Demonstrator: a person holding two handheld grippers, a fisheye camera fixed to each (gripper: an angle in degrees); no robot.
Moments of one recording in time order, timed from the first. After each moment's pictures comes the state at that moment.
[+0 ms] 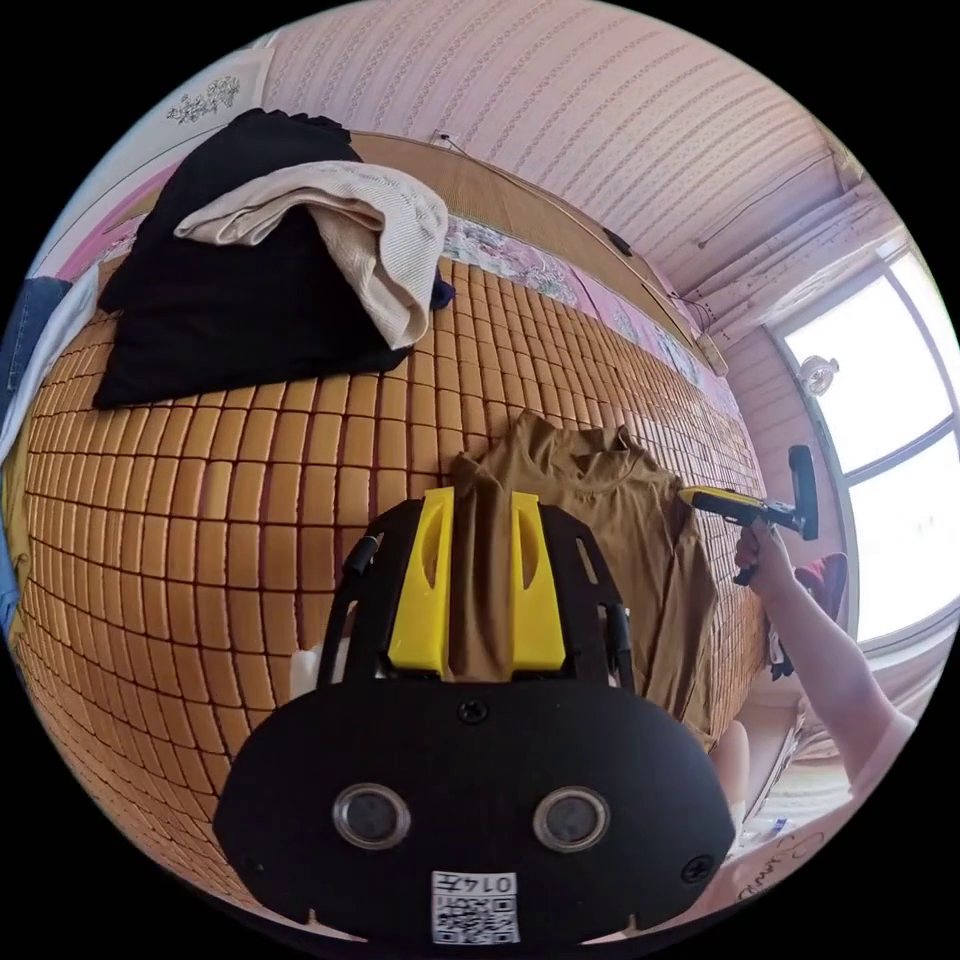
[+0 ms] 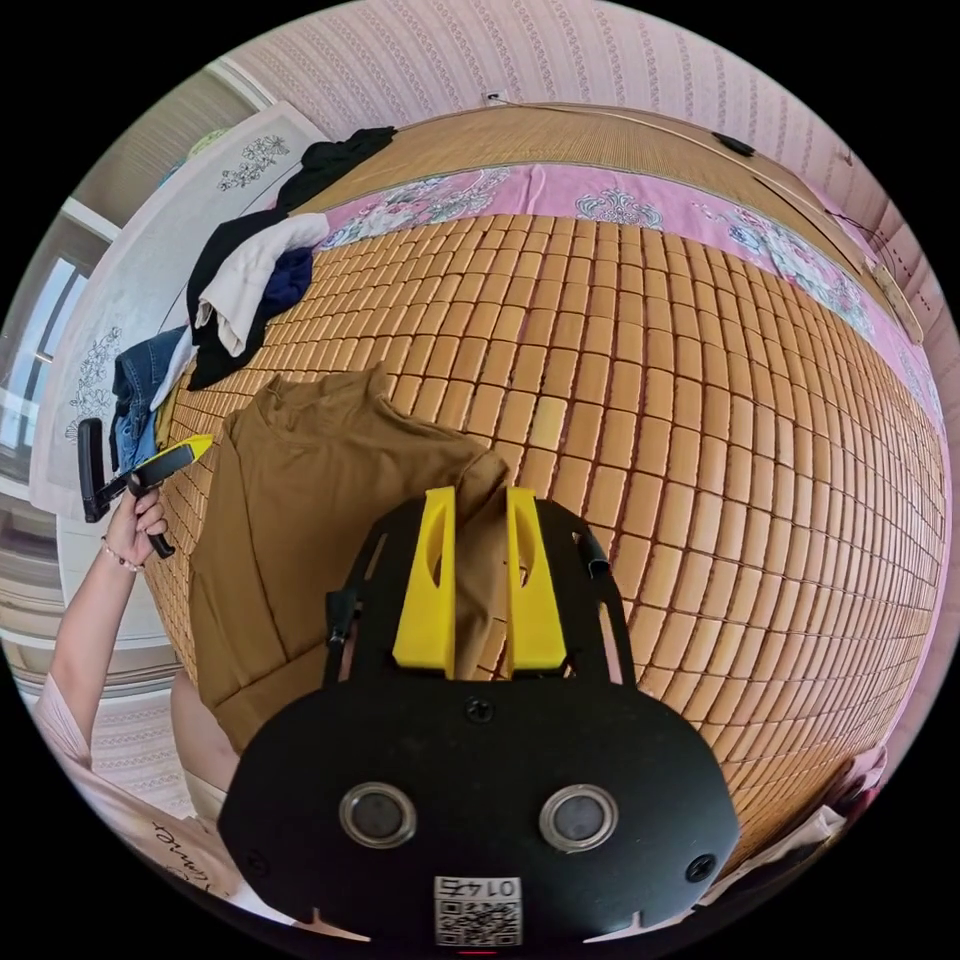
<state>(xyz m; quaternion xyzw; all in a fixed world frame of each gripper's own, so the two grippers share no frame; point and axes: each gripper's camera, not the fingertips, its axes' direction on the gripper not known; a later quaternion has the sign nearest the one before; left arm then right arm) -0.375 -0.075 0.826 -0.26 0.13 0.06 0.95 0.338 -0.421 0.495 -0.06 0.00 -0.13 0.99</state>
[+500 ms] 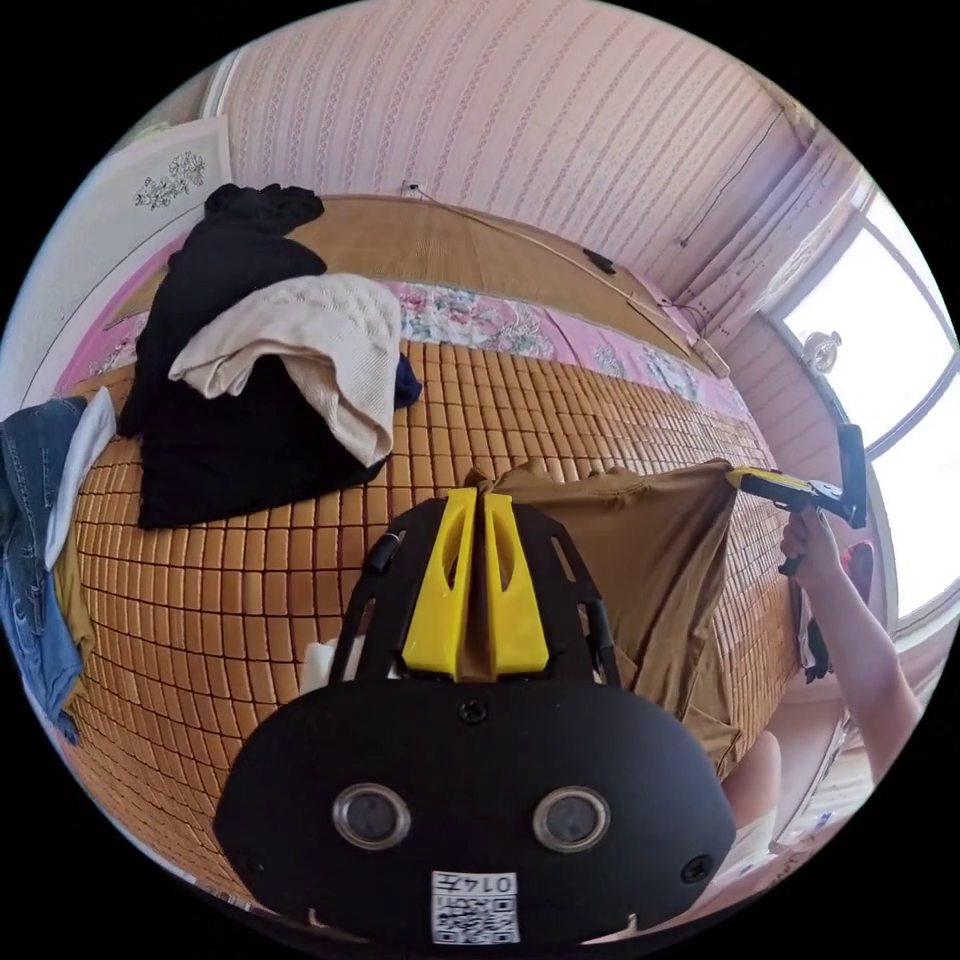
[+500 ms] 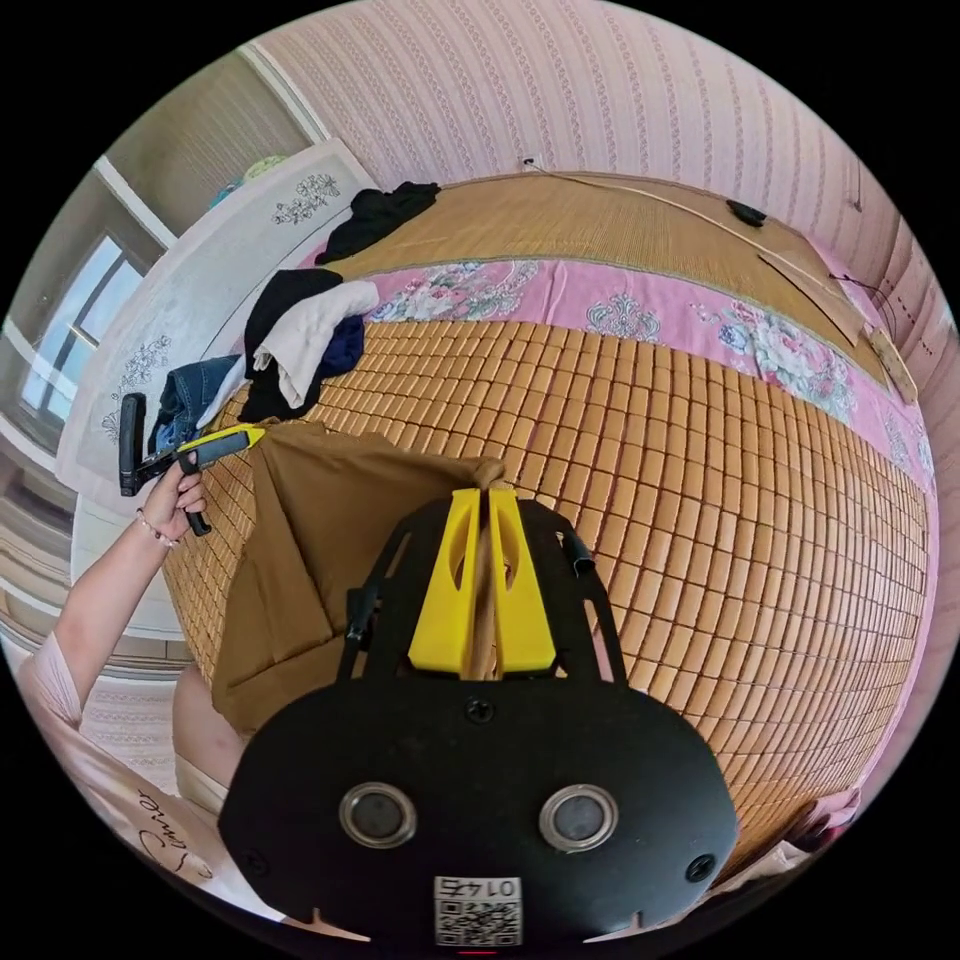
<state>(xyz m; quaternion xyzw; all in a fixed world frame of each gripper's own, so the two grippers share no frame) -0.334 -0.126 0.771 -0.19 0.11 0.13 0.97 0.368 -0.420 0.401 0.03 -0.02 -0.17 0.98</state>
